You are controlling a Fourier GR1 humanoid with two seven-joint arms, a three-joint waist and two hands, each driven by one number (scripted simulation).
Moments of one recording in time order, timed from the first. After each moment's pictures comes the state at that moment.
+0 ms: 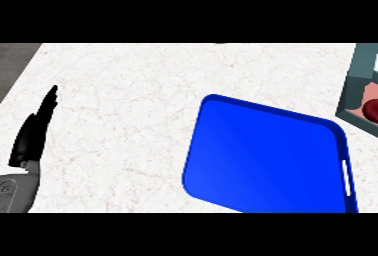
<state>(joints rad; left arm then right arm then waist) -0.20 0.36 0.11 -1.30 -0.22 0.10 0.06 -1.01 -0.82 -0.14 -0.31 0.56 0.32 -0.84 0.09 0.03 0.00</state>
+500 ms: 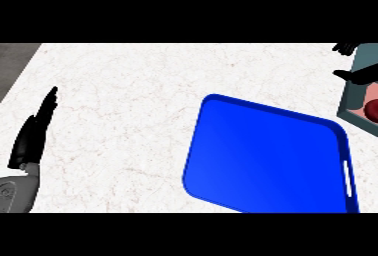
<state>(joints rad) -0.18 0.35 0.11 -1.31 -0.22 0.10 0.05 -1.10 -0.69 -0.12 -0.16 0.60 0.29 -0.72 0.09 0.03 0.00</state>
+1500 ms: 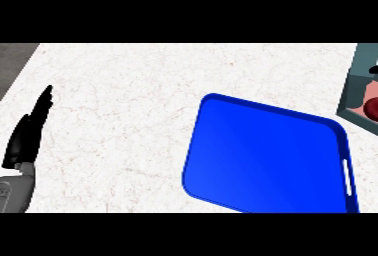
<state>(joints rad) -0.18 0.36 0.13 -1.33 -0.22 0.09 0.06 -1.13 -0.79 -0.37 -0.08 0.37 0.41 -0.74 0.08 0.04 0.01</state>
